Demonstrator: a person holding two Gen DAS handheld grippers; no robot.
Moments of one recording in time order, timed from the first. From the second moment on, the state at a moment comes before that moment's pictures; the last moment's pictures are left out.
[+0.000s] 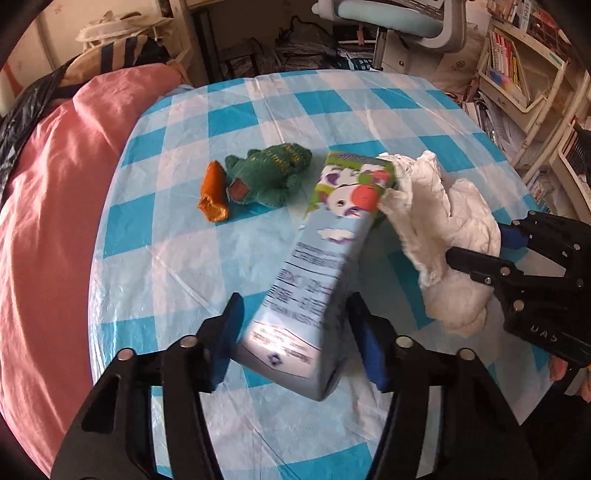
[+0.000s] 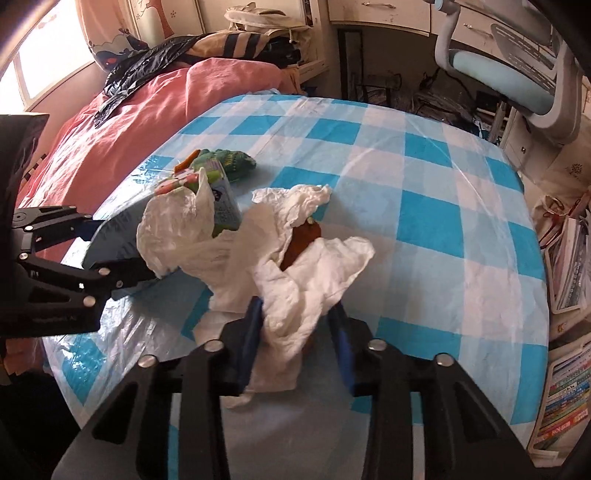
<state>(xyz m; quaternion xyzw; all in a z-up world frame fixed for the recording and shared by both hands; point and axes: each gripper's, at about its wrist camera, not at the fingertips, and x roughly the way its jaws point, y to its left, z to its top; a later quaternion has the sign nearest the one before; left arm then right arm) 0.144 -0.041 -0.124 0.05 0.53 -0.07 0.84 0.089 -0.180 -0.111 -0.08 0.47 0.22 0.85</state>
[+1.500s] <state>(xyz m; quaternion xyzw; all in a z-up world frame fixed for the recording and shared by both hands) 0.098 0.001 -0.108 0.05 0.52 0.01 0.85 0.017 -0.195 -0.104 -0.16 0.46 0.24 0.84</state>
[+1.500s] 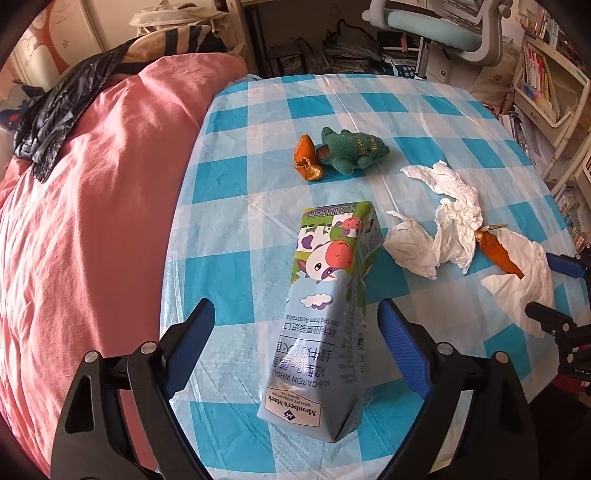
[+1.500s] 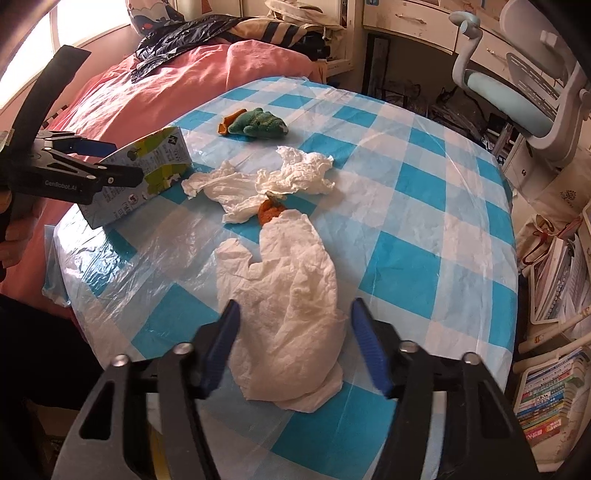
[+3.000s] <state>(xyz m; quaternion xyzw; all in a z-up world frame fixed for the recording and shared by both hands) 0.022 0.013 -0.038 -0.06 0.40 -0.04 0.91 -0.042 -0.152 -0.051 -0.11 0.38 0.32 0.86</state>
